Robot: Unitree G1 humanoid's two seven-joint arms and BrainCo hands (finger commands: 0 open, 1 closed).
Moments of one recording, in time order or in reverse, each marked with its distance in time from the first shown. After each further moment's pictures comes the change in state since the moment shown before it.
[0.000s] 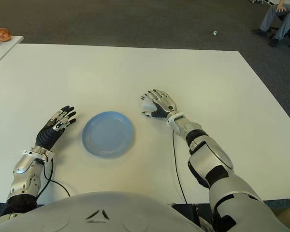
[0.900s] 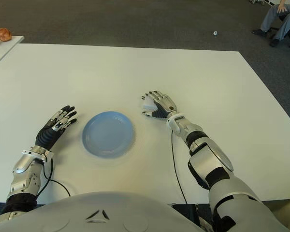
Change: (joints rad) left arm -0.013 0.005 0.003 0.024 -0.027 -0.006 -0.043; right arm 0.021 0.003 -0.054 -0.011 0.088 -0.041 0.089
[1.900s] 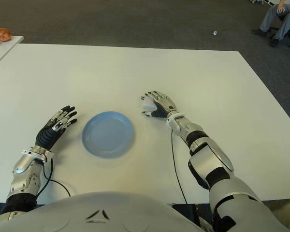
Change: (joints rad) left arm -0.001 0.001 0.002 0.002 -0.002 -0.001 -0.007; right arm 0.000 -0.003 -0.007 -0.009 0.027 -0.018 0.048
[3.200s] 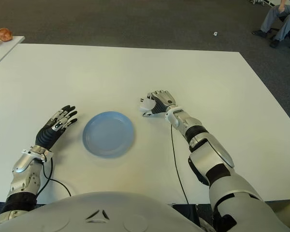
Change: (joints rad) left arm -0.014 0.000 0.008 0.016 -0.008 -0.005 -0.027; right arm -0.029 -0.008 0.012 -0.053 0.005 0.064 0.056
